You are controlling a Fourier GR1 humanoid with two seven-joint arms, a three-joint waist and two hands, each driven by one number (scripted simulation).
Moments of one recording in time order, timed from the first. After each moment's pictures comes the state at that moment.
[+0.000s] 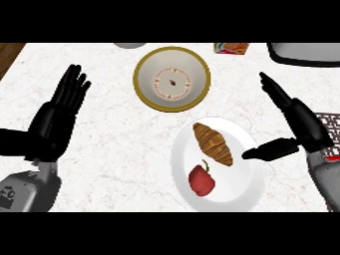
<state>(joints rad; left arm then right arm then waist) -0.22 0.26 -0.13 -1.65 0.24 0.16 0.09 -0.30 -0.45 0.21 -1.45 -0.04 0.03 0.02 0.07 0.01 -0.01</state>
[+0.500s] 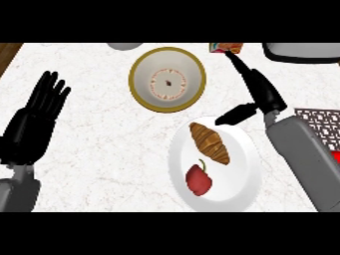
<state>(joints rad) -0.17 0.30 0.00 -1.58 0.38 0.03 0.03 -0.65 -0.32 0.29 -1.06 0.22 -0.07 0.04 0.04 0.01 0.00</state>
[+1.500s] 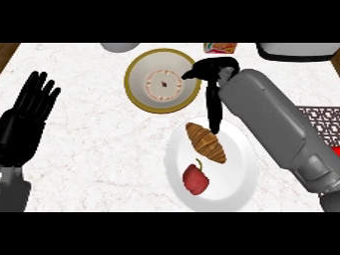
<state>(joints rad) -0.15 0.31 0.06 -1.60 0.40 0.01 0.06 -1.09 -0.22 0.45 -0.82 0.21 0.79 0.61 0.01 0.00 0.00</state>
